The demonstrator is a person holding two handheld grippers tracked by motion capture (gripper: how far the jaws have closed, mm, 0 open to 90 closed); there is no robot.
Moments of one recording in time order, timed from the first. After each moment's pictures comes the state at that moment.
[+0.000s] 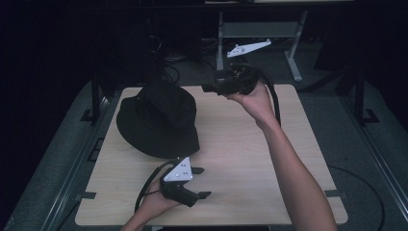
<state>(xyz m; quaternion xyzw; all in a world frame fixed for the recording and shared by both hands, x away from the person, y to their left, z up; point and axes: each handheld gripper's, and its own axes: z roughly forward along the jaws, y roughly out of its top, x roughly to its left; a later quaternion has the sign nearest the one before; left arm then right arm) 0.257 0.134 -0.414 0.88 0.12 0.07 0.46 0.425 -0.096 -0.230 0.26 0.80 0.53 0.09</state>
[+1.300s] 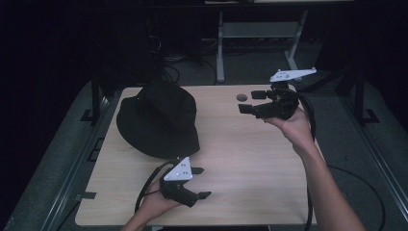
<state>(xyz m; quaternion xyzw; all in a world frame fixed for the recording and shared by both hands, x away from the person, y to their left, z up) 0.257 0.135 -0.415 0.88 0.13 0.07 0.46 0.381 -0.186 -0.271 0.32 0.79 0.52 0.09</state>
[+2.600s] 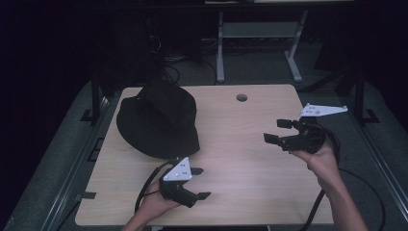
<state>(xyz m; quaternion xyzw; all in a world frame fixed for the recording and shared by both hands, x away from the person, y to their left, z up) 0.256 0.136 -0.414 0.88 0.13 0.07 0.46 0.319 -0.248 -0.326 0.37 0.77 0.52 0.09</state>
